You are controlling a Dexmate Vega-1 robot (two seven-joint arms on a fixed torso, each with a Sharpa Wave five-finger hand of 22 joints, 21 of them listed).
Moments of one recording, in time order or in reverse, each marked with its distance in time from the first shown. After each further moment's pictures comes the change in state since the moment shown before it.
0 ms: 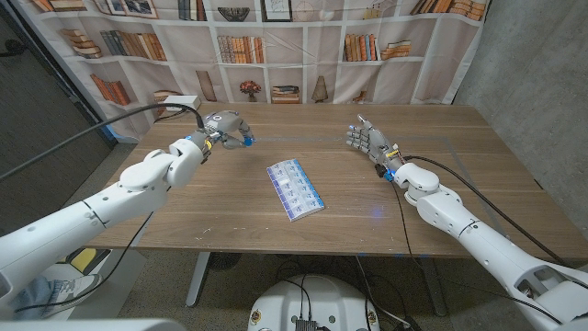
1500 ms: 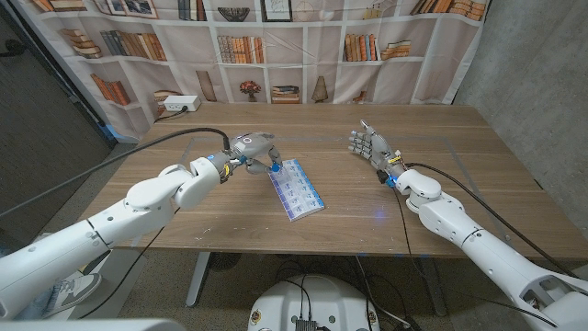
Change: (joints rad) left arm 0.093 -0.037 -0.012 -0.068 0.131 -0.185 -0.046; left_hand 0.008 -0.008 0.000 0.000 0.000 0.006 -0.001 -0.006 0.000 0.003 0.003 -0.004 0.003 0.000 0.000 0.000 0.000 0.009 -0.006 0.005 0.000; right arm -0.049 -0.013 0.015 -0.031 0.028 -0.008 -0.018; right_hand -0.004 0.004 -0.007 0.001 0.000 0.000 0.000 0.000 0.000 0.005 0.005 -0.016 0.000 0.000 0.000 0.000 0.000 0.000 0.000 0.000 0.000
